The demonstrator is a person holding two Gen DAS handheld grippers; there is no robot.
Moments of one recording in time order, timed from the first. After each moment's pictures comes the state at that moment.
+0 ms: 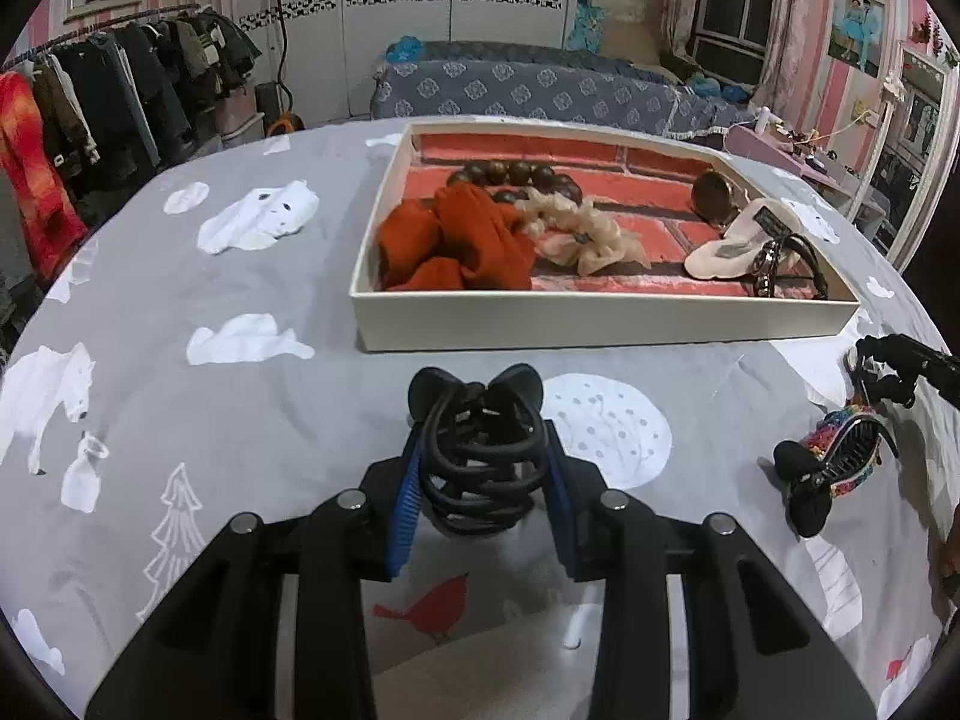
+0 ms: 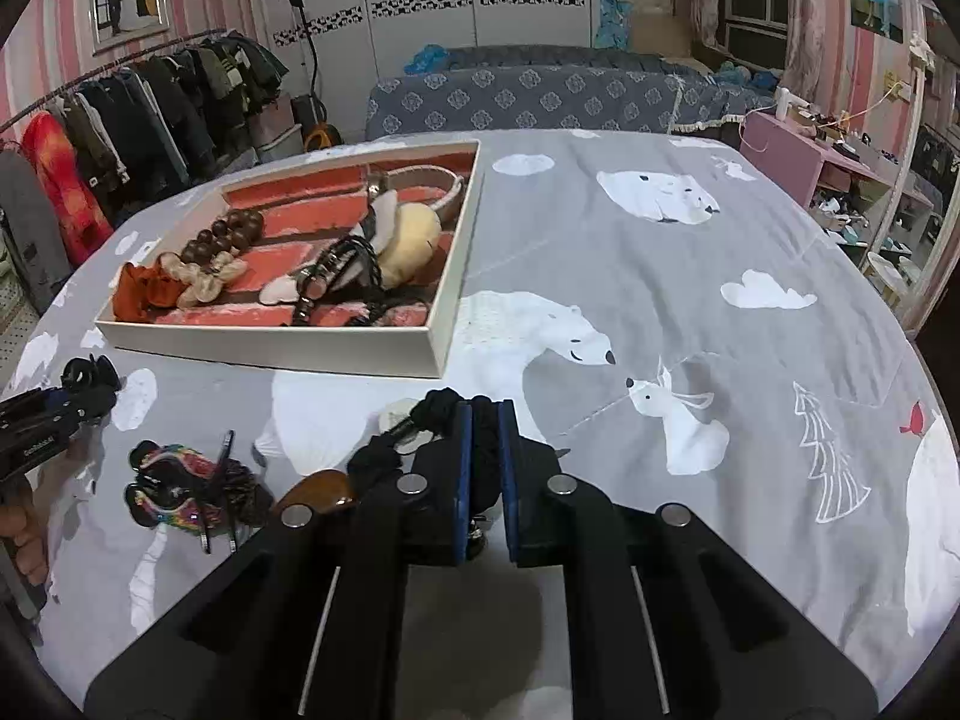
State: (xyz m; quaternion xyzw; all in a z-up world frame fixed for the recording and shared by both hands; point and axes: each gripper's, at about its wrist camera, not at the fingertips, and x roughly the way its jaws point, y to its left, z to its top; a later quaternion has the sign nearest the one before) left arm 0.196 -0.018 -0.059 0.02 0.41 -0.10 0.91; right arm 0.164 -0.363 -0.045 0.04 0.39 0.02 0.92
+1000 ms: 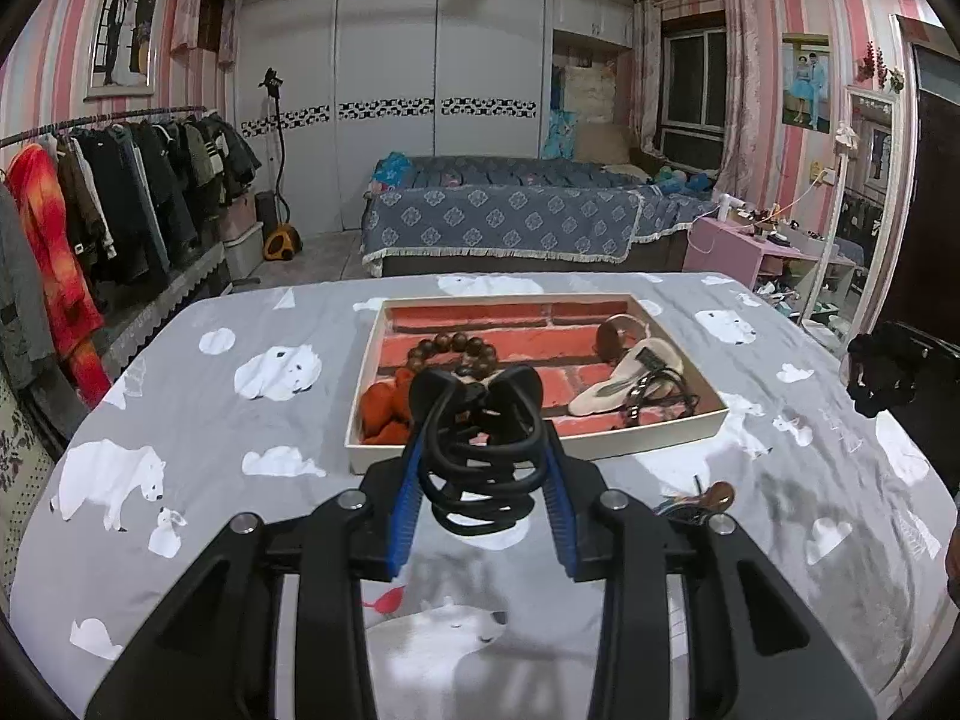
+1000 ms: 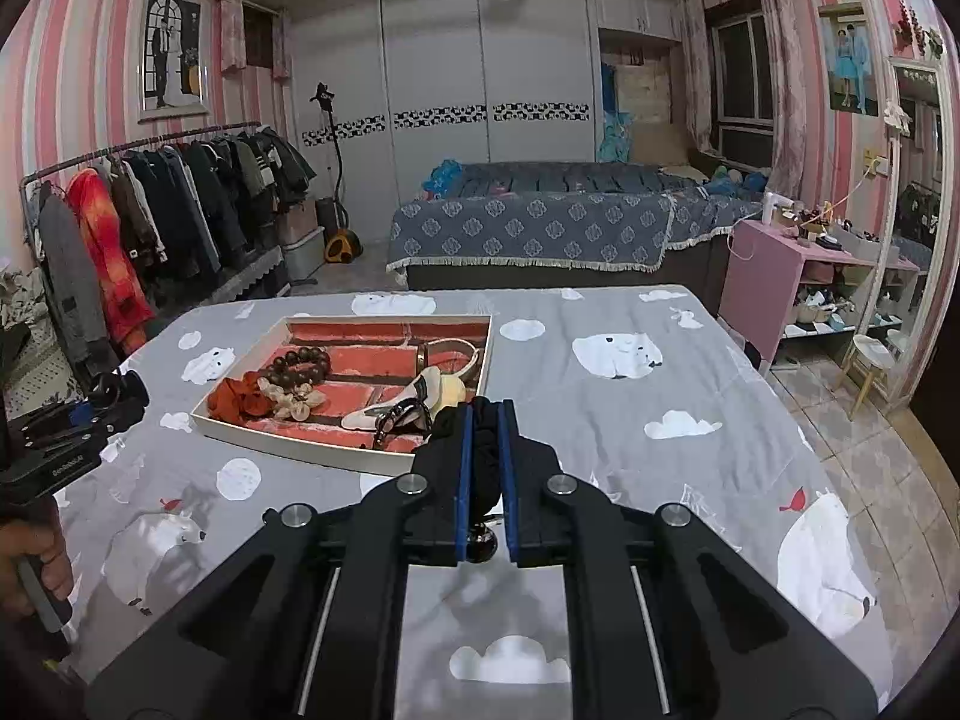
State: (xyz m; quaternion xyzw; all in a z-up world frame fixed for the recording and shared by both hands) left arm 0.125 -0.052 0.048 0.02 0.28 -0.11 0.95; right arm 0.077 -0.367 0.074 0.03 0.26 0.03 0.96
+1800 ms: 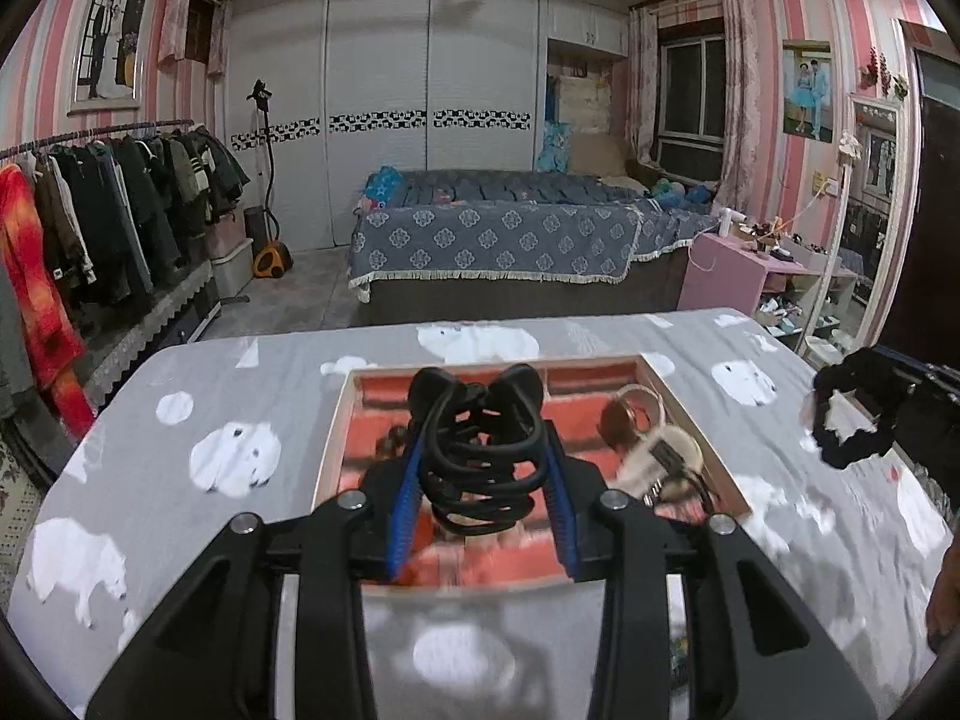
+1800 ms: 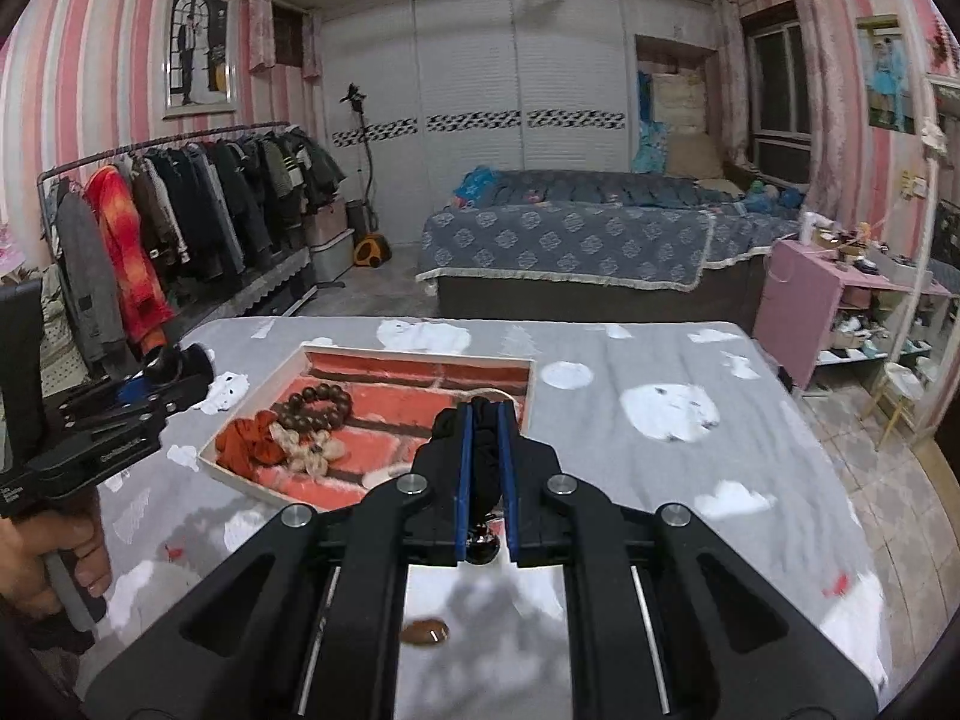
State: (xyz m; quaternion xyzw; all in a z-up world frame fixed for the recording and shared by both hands) left arm 0.224 -0.081 0.063 0.02 0.26 -0.12 0.96; right arm 0.163 -0.341 0.084 0.02 0.26 0.07 0.96
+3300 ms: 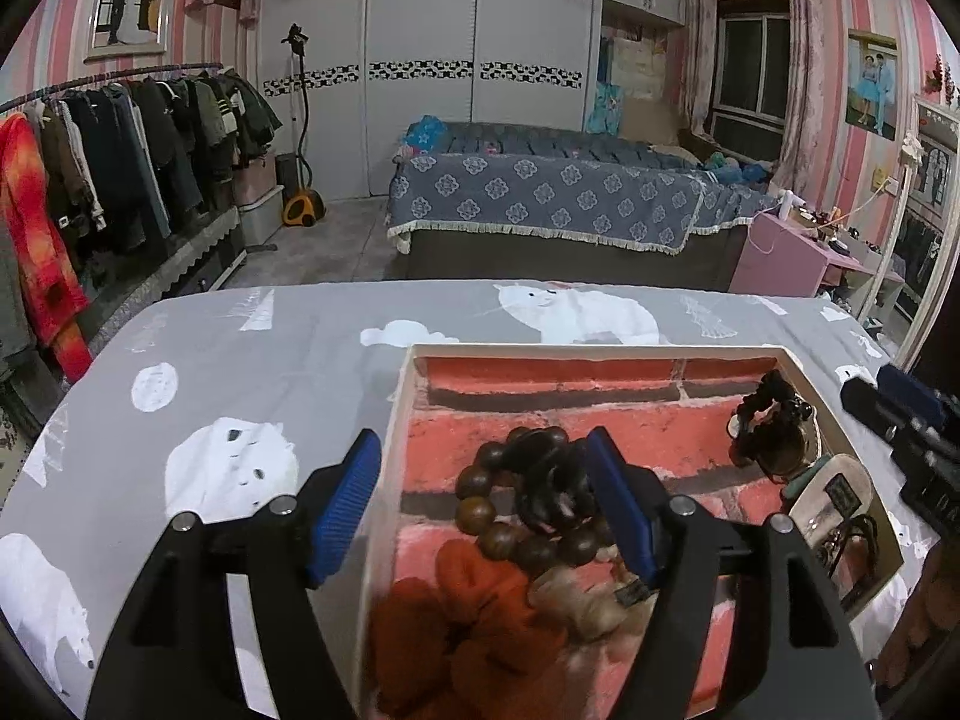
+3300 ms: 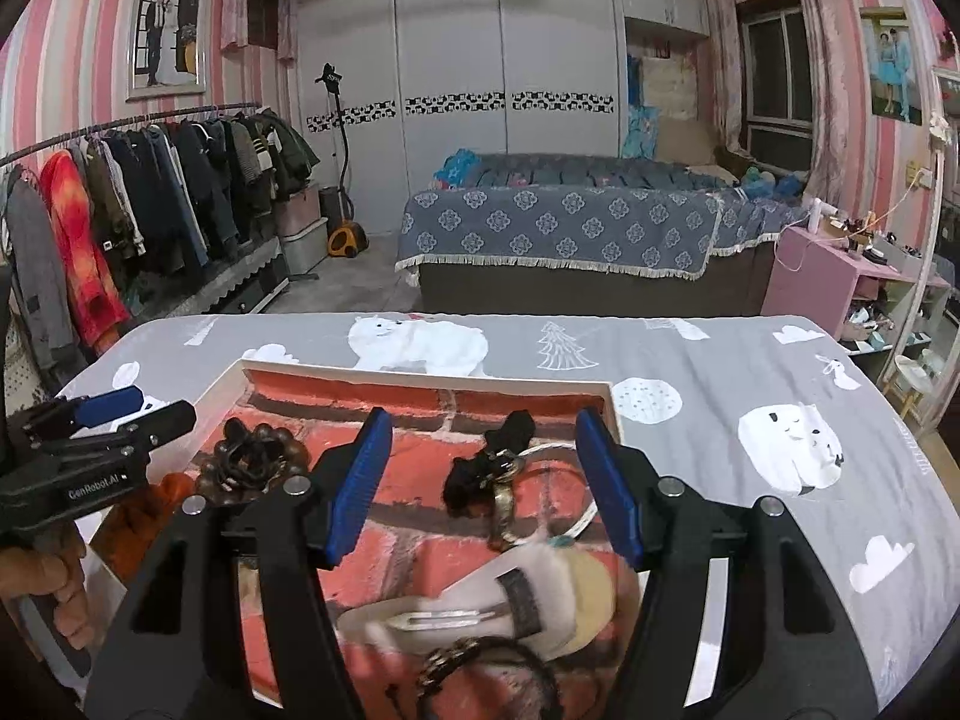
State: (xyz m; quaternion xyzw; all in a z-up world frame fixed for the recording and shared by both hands) left arm 0.337 -0.032 0.002 0.01 0.32 -0.07 0.95; right arm 0.309 -0.272 -0.001 0.02 0.27 0.04 0.96
